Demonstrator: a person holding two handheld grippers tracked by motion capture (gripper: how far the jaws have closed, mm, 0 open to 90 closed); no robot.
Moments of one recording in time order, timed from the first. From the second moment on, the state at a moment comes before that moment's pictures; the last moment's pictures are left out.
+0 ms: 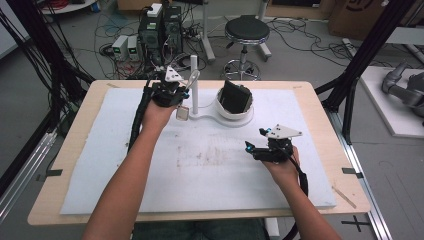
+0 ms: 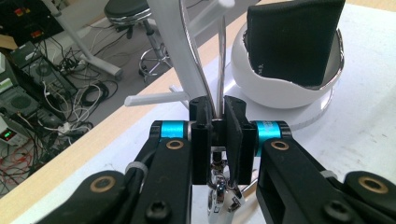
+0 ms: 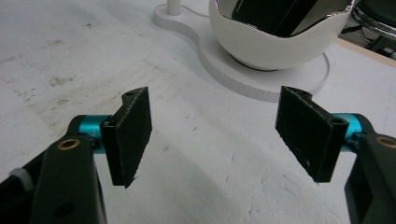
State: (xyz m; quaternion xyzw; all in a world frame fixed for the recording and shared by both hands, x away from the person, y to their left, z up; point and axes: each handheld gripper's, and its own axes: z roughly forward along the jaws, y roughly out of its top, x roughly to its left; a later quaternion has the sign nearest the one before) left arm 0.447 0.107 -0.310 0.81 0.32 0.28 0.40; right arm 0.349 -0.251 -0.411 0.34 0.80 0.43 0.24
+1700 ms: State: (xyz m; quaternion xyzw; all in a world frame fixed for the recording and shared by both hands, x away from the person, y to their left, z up) left arm 0.329 0.192 -0.357 0.79 0.33 0.26 0.46; right arm 0.347 -0.253 -0.410 0.35 0.80 0.42 0.25
